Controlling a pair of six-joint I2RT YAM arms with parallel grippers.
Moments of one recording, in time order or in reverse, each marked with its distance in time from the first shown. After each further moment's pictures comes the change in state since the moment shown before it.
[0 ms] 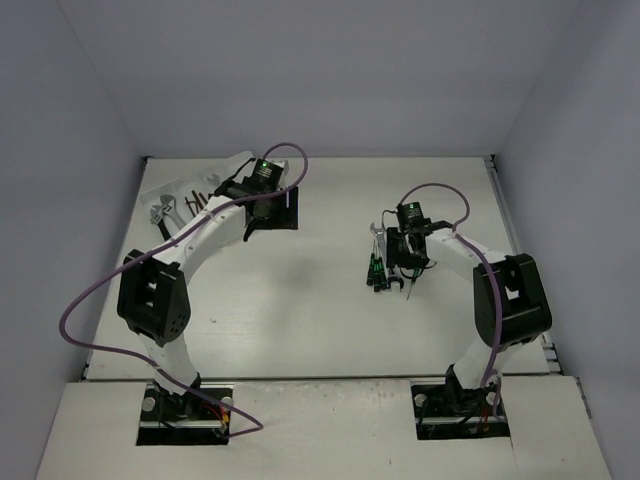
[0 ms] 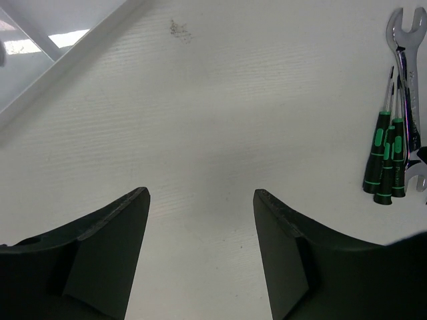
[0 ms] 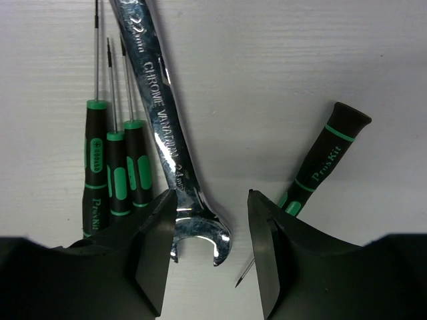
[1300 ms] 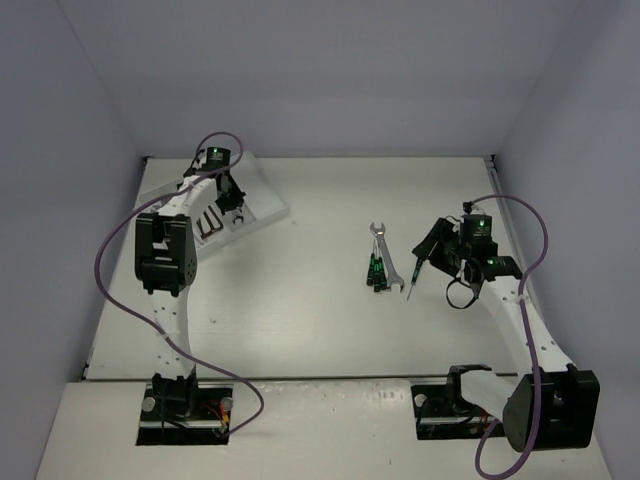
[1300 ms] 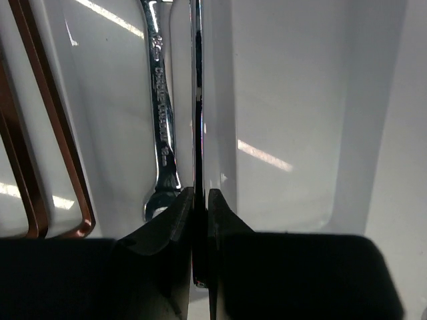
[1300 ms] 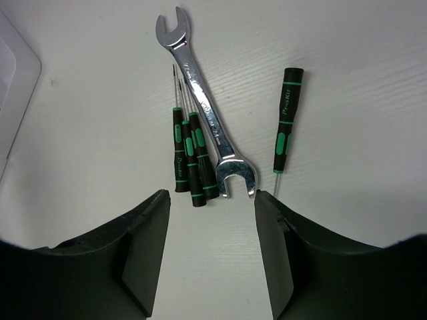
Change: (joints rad) left arm 0.349 0.394 0.225 0.153 -0.057 -0.264; right arm -0.245 -0.572 -0.208 0.007 -0.232 0.266
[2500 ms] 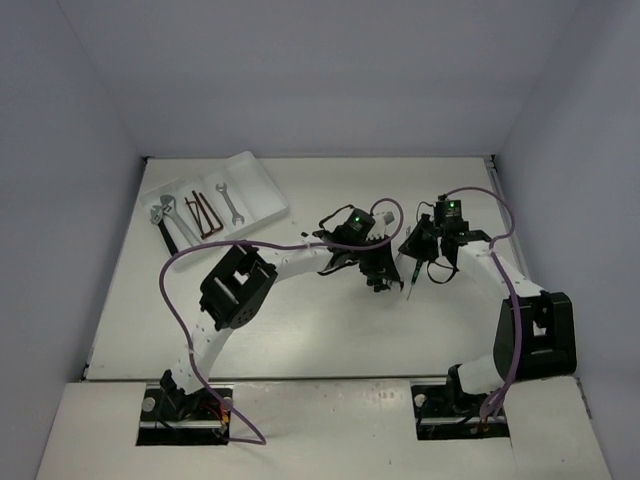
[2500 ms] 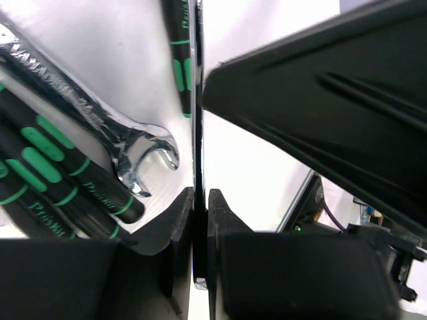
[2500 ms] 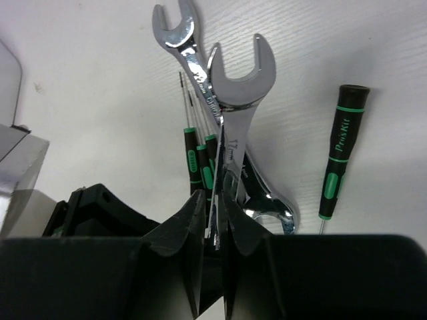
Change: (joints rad) left arm -0.733 0.042 -0.145 0.458 0.582 -0.100; right arm 0.080 0.347 0.106 0.105 -0.021 0.103
